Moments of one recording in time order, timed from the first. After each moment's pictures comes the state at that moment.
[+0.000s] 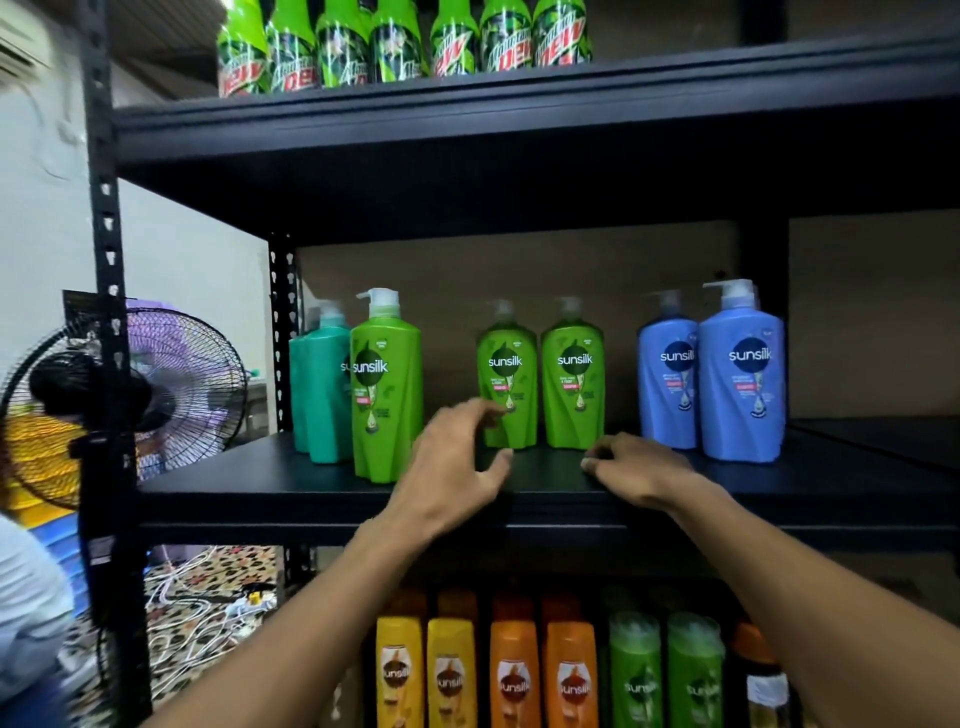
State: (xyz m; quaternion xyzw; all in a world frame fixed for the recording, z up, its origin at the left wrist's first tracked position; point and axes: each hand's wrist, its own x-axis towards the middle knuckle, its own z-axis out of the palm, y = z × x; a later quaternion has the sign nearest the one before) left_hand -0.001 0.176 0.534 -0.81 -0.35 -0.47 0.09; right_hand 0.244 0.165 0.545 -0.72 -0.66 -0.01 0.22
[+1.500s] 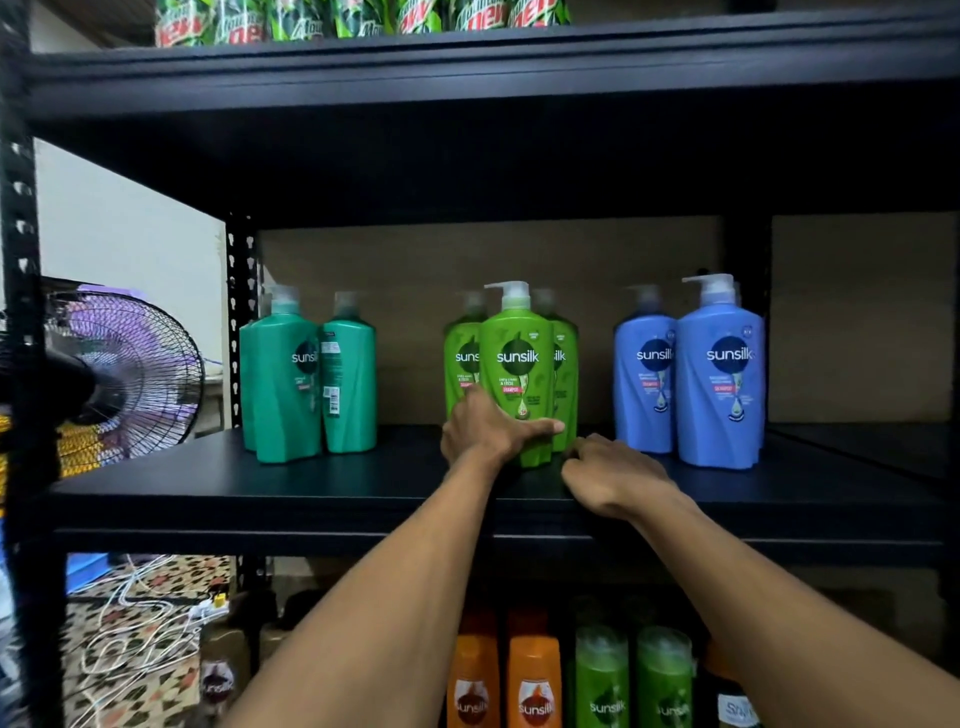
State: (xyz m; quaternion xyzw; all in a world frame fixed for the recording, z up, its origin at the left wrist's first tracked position) left_hand 0.109 0.240 0.558 -0.66 -0.57 -0.47 -0.14; right_hand 0.245 0.170 0.541 -0.73 -0.65 -0.03 0.20
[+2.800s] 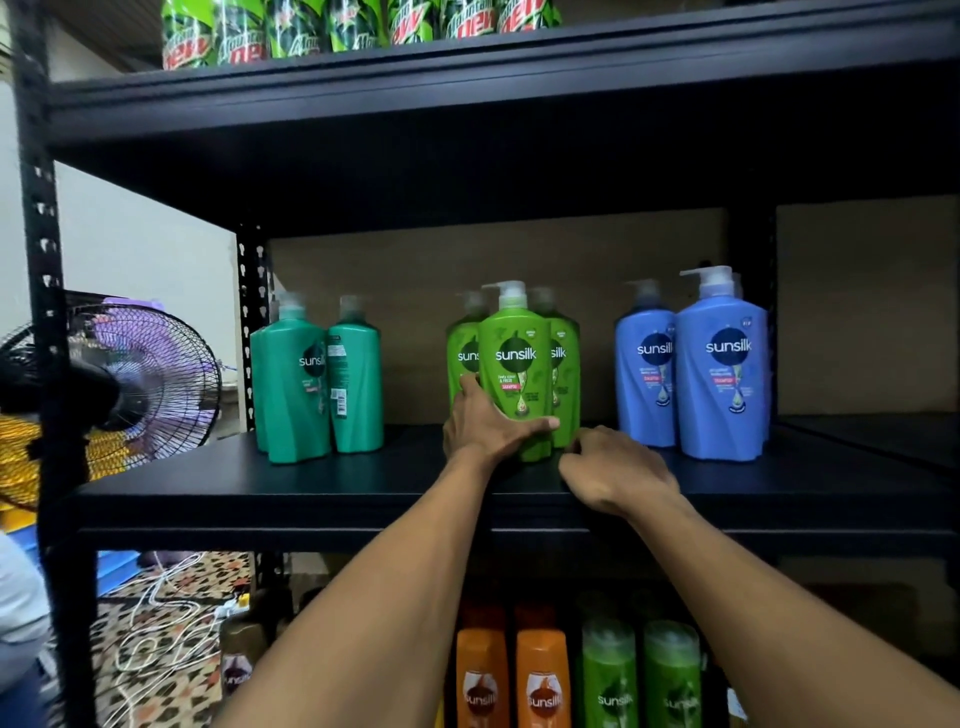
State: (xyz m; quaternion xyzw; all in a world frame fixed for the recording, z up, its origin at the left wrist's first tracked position) left_hand 0.105 0.247 0.555 -0.68 -0.52 -0.51 -0.12; right_hand 0.240 0.159 0.542 -0.74 -0.62 -0.05 0.26
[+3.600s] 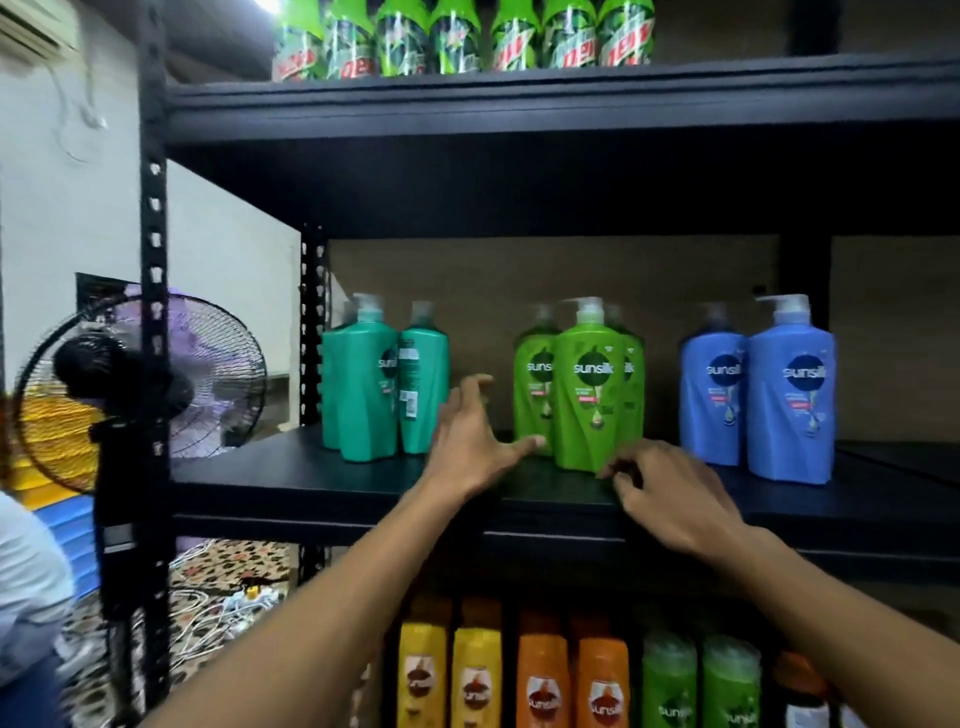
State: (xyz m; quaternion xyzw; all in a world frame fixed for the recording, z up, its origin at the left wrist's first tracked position) left_hand -0.015 0.228 0.547 -0.74 -0.44 -0.51 -0.03; right_hand 0.205 0.142 0.533 -0.66 -0.68 -0.13 0.30
